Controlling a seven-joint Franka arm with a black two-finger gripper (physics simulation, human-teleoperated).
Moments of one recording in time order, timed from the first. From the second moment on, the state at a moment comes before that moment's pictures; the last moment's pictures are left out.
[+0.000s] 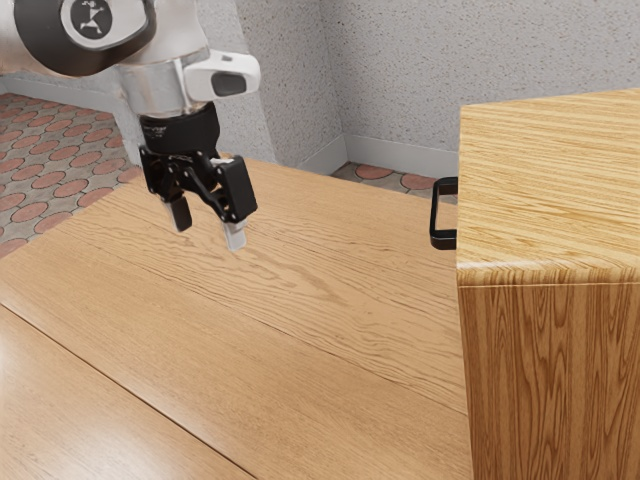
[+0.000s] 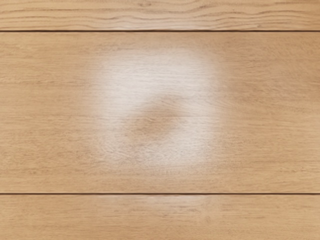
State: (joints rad) arm 0.00 0.00 0.00 -1.33 0.00 1.24 0.00
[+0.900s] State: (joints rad) arm 0.00 0.00 0.00 -1.57 0.00 1.55 0.00
